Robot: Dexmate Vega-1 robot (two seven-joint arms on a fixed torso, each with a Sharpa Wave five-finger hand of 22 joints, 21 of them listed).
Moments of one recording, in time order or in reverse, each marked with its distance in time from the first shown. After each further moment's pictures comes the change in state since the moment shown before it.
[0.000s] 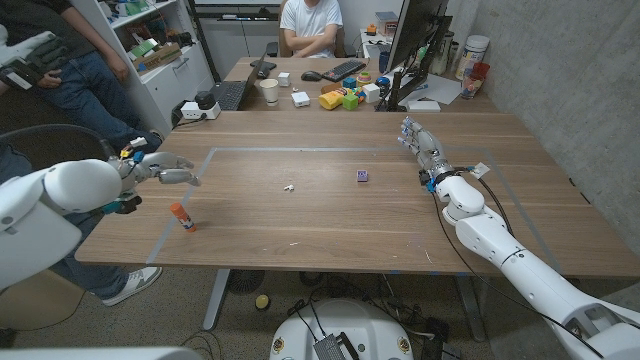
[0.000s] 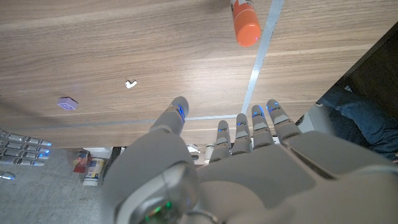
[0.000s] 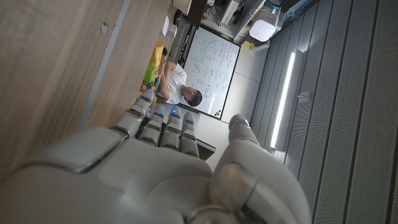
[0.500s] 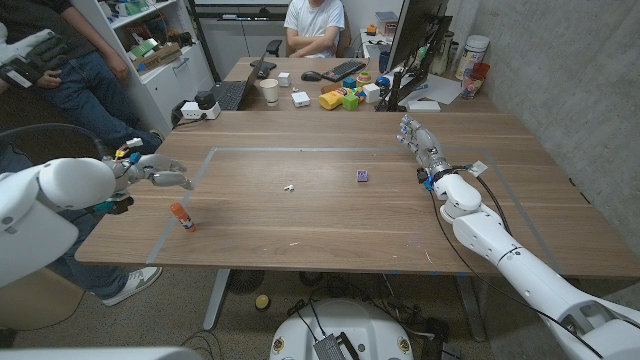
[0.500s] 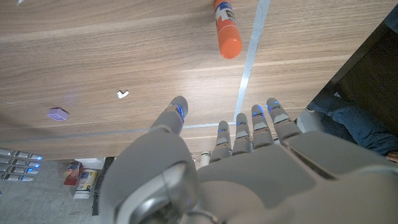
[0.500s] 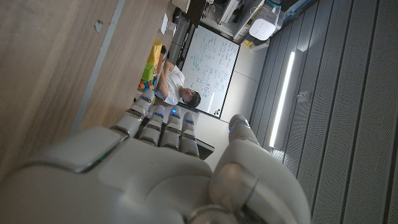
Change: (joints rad) left arm -0.013 -0.019 -0.002 0.019 0.078 -0.003 -0.102; left_hand 0.004 -0.004 -0.012 0.004 0.000 -0.006 0.006 0.000 0.000 0.000 0.000 0.000 0.005 0.004 0.003 0.007 0.005 0.014 -0.001 0.000 0.000; right arm 0.015 0.016 -0.007 0.009 -0.013 0.001 -0.014; right_hand 0.000 0.000 0.000 0.000 0.000 0.000 0.000 0.000 0.002 0.000 0.000 0.000 0.000 0.005 0.005 0.000 0.000 0.000 0.000 0.000 0.000
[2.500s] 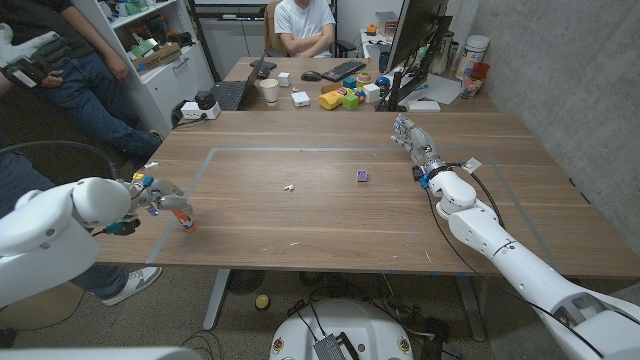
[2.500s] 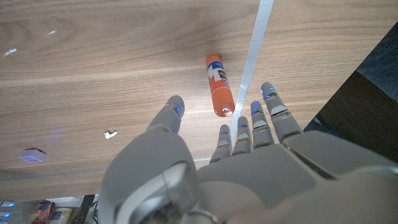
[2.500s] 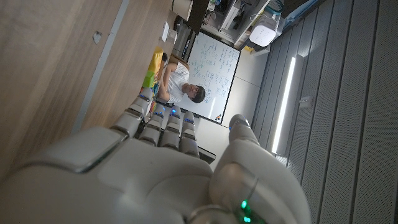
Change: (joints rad) left arm 0.024 0.091 0.124 -0.013 0.027 0.181 0.001; left_hand 0.013 -0.013 -0.051 0.004 0.008 -0.064 -0.007 -0.005 0.000 -0.058 0.003 0.000 0.028 0.043 -0.001 0.011 0.005 0.186 0.004 0.071 0.014; right arm 0.038 0.014 -0.022 0.031 0.002 -0.026 0.024; right_hand 0.000 0.000 -0.004 -0.004 0.004 0.005 -0.005 0.000 0.000 0.005 -0.005 0.000 0.000 0.000 0.000 0.000 -0.005 0.005 0.027 0.000 0.000
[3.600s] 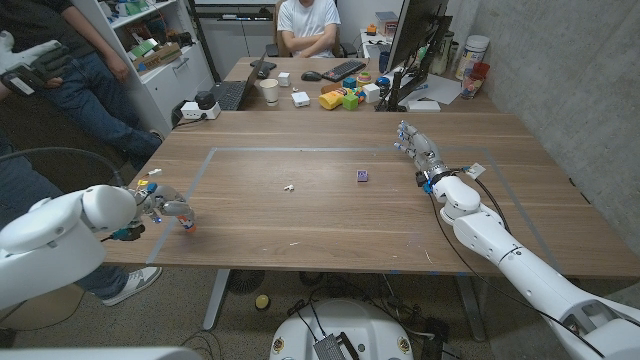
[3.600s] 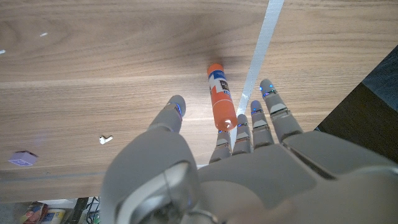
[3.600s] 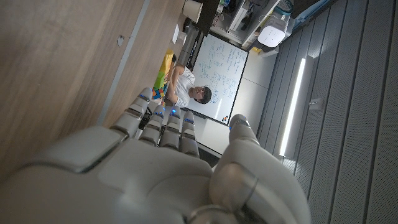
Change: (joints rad) left arm -0.009 0.040 0.048 0.027 -0.104 0.026 0.121; left_hand 0.024 0.013 -0.007 0.002 0.000 0.047 0.000 0.020 0.000 0.030 0.000 0.021 0.005 0.009 0.001 0.000 0.005 0.039 0.001 0.000 -0.007; right arm -0.041 -0.033 0.010 -0.038 0.009 -0.033 -0.017; right_hand 0.000 0.000 -0.003 -0.003 0.000 0.000 0.000 0.000 0.000 0.000 0.000 0.000 0.000 0.000 0.000 0.000 0.000 -0.006 0.005 0.000 0.000
